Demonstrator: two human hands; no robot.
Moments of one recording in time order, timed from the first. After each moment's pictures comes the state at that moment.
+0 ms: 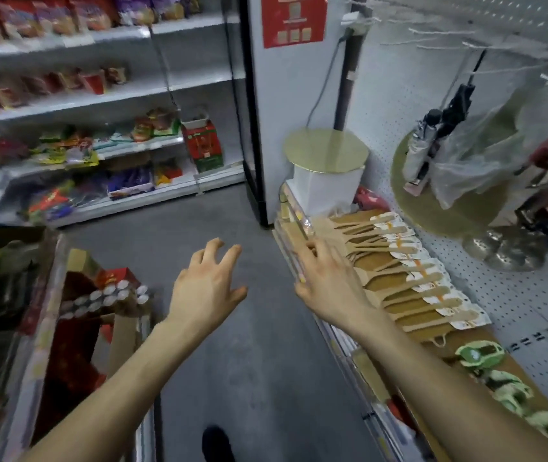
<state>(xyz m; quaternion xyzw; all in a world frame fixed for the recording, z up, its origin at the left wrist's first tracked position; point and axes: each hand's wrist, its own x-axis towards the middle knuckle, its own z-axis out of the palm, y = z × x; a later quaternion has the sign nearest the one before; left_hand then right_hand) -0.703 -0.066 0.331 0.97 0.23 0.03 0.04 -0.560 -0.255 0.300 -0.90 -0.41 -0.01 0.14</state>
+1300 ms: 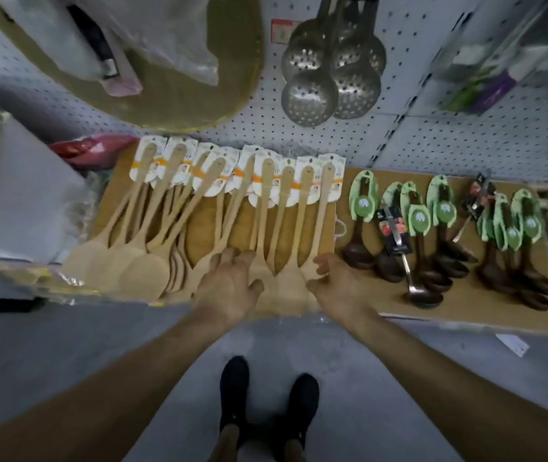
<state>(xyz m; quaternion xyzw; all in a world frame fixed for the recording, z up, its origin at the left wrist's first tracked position) -0.269 -0.210 -0.020 0.91 -0.27 -0.29 0.10 -0.395 -0.391 -0.030 -0.80 0.41 0.12 0.43</state>
